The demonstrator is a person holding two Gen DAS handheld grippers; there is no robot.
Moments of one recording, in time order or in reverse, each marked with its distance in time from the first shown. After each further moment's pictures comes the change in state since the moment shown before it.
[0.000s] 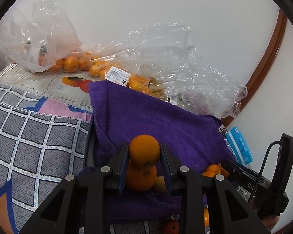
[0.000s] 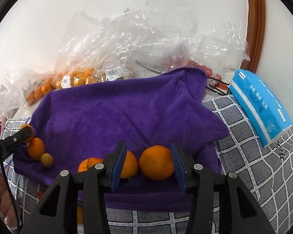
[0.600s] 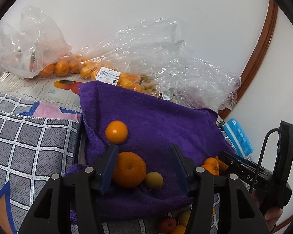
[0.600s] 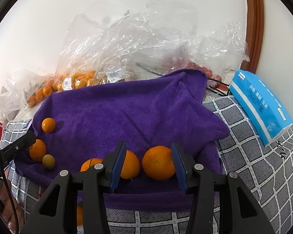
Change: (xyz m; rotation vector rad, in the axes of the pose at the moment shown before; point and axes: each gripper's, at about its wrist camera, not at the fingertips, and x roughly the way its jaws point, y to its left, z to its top) left arm -0.001 -0.012 -0.004 0.068 0.001 -0.010; right arm 0.000 0.000 -0.002 0.011 -0.013 0.005
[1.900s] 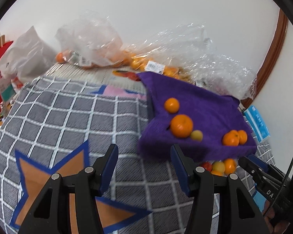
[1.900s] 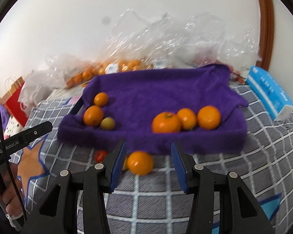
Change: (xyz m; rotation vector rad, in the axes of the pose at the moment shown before) left arm -0.089 0.043 -0.026 -0.008 0.070 0.232; right arm -0.064 0.073 -0.055 -0.073 0.023 0.123
